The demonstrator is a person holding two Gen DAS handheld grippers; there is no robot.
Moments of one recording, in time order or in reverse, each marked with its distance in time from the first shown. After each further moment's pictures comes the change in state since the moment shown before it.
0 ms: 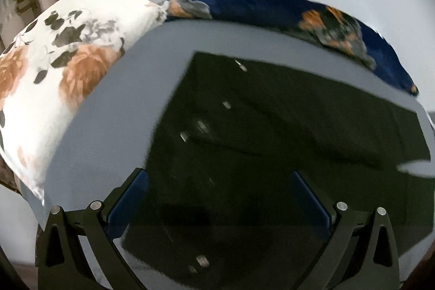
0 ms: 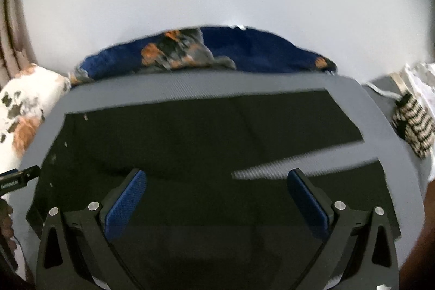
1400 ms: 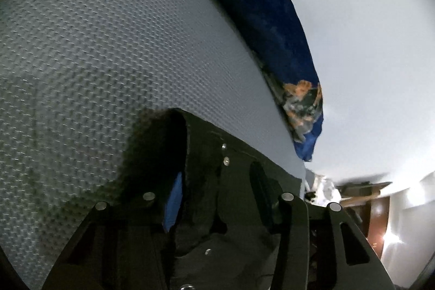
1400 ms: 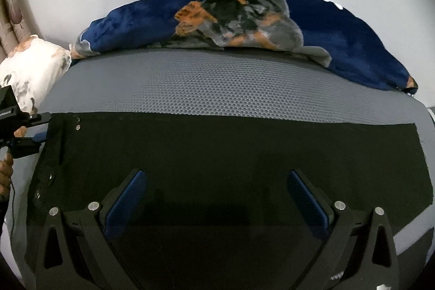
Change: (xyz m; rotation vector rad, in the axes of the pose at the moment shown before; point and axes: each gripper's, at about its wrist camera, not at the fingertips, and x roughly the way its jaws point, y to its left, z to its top) left arm 0.220 0.090 0.158 -0.413 0.339 -0.843; right arm 0.190 0.101 0.068 -0.108 0.213 0.120
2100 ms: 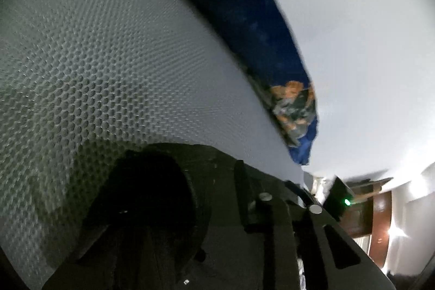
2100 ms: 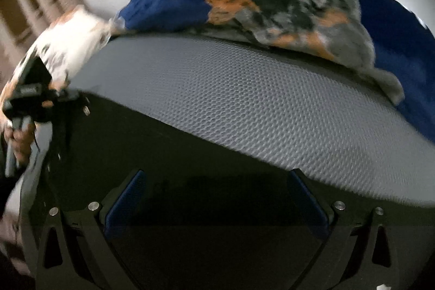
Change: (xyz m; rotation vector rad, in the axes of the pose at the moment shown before) left arm 0.030 -0.033 0.001 0.072 -0.055 -0.038; right arm 0.062 -0.037 0.060 -0.254 0.117 0.321
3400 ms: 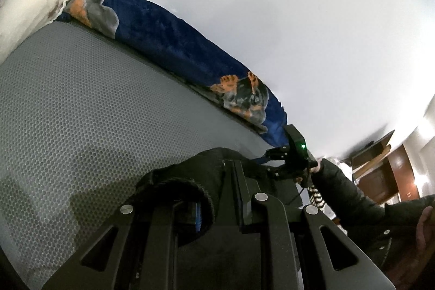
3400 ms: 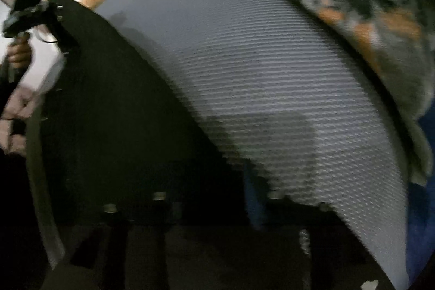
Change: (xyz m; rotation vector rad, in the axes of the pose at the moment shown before) left arm -0.075 -0.085 -0.050 0.293 -0.089 0.004; right arm 0.020 -0.056 0.019 -0.424 0.375 0.192
